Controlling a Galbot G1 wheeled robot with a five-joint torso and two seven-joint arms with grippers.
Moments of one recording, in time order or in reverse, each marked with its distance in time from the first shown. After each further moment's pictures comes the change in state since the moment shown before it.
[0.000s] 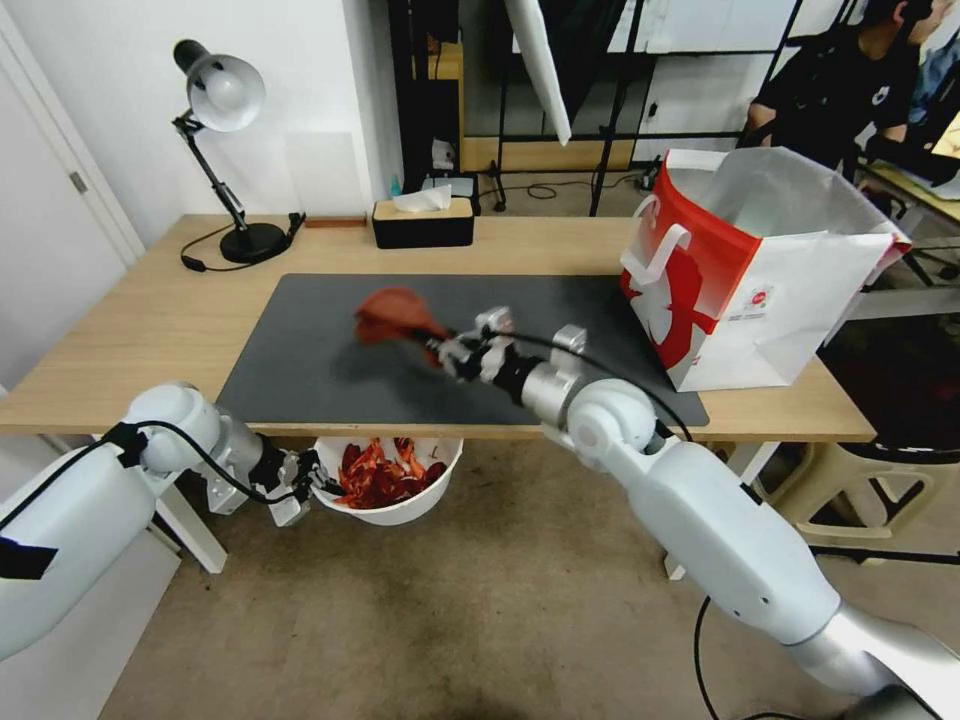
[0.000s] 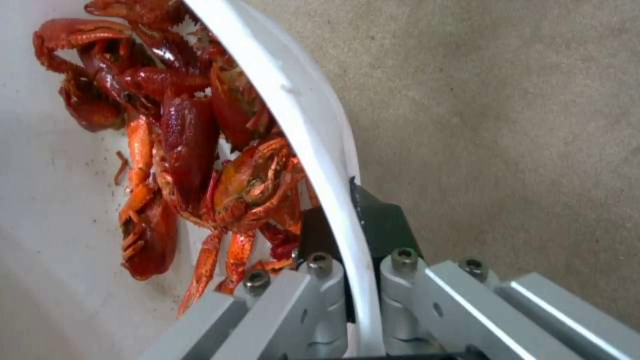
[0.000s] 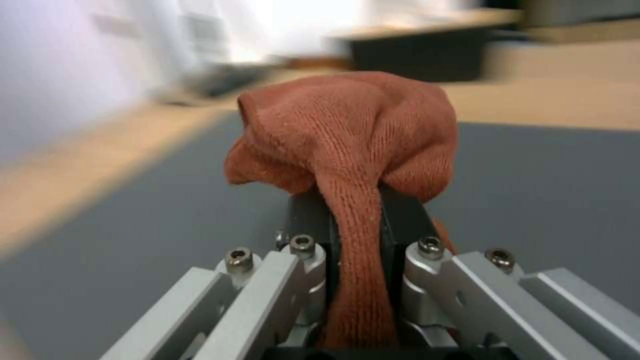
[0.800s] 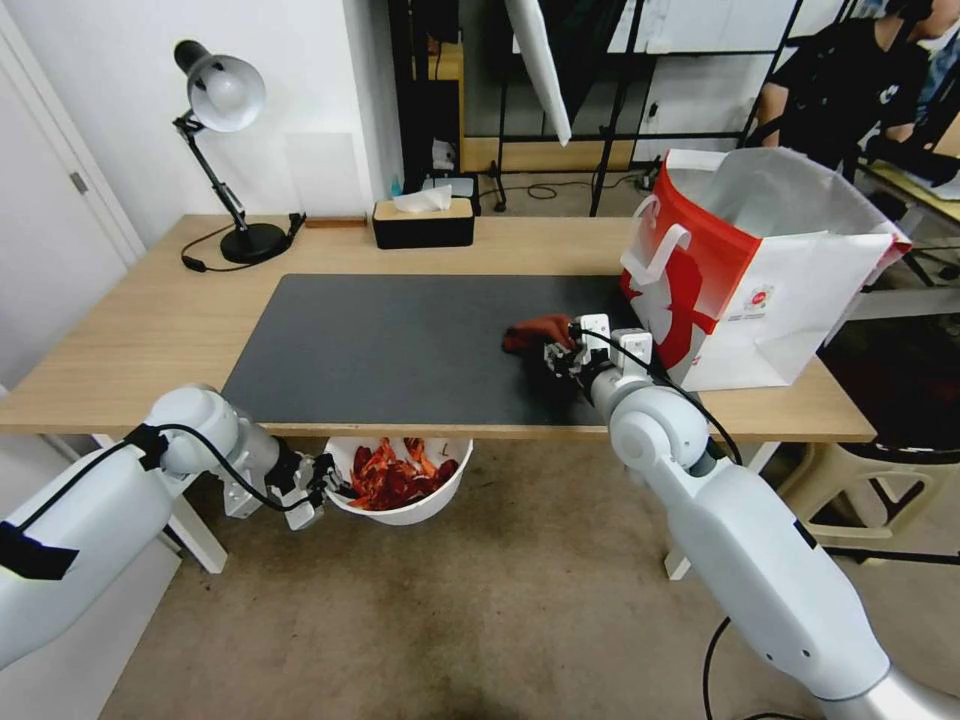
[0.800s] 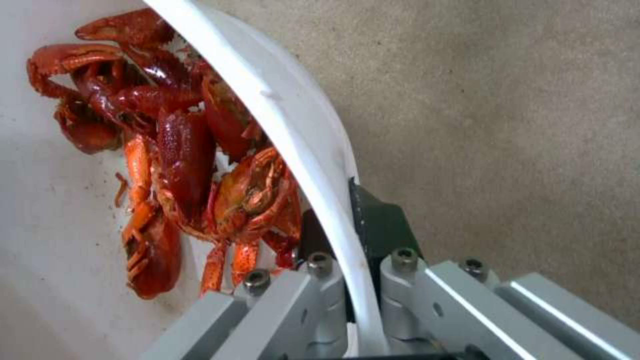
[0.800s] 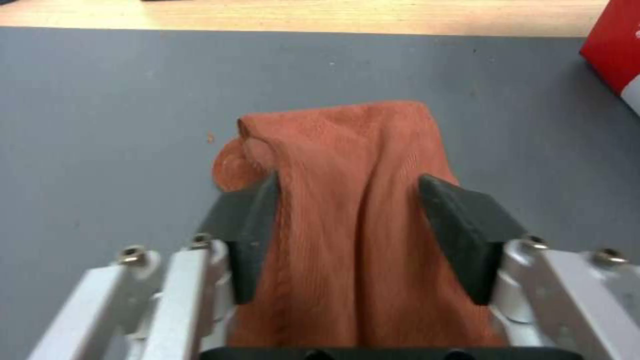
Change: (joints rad) left arm -0.027 -0.024 0.048 -0.008 0.042 -0.008 -0.025; right arm -0.143 -0.008 0.164 0.096 -0.082 -0.227 0.273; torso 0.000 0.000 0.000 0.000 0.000
